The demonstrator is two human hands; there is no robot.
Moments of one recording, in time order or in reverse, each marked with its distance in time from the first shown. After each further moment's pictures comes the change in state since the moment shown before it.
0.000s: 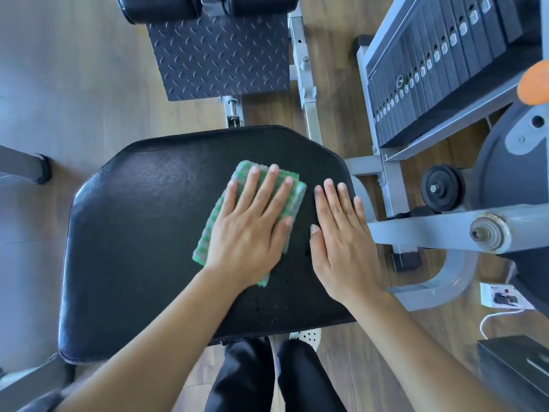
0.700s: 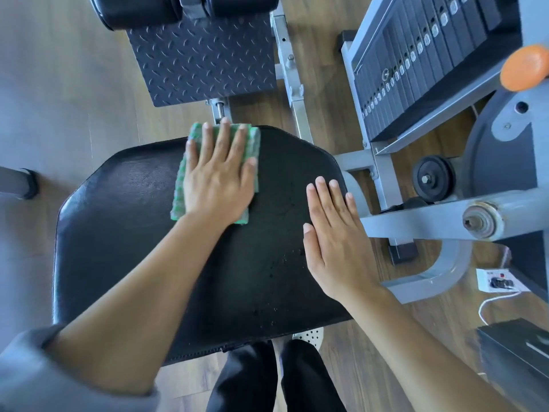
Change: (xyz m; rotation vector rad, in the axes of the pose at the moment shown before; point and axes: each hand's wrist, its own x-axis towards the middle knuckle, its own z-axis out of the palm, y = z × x) left_hand 0.070 -0.040 -0.007 -0.010 0.014 -0.249; right_hand 0.000 -0.001 0.002 -0.044 -0.004 0.020
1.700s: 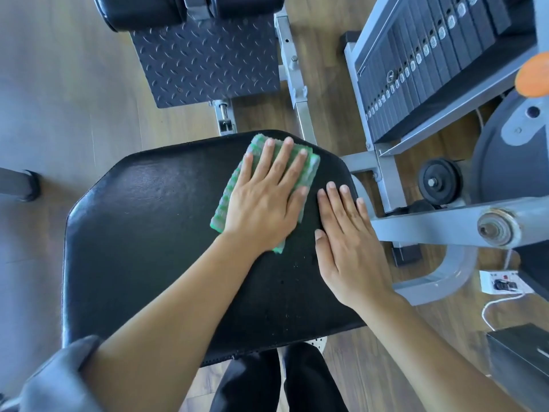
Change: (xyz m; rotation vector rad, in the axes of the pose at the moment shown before) left_hand -0.019 0.031 0.008 -0.002 -0.007 0.332; right_hand 0.000 0.001 -0.001 -0.010 -0.006 -0.011
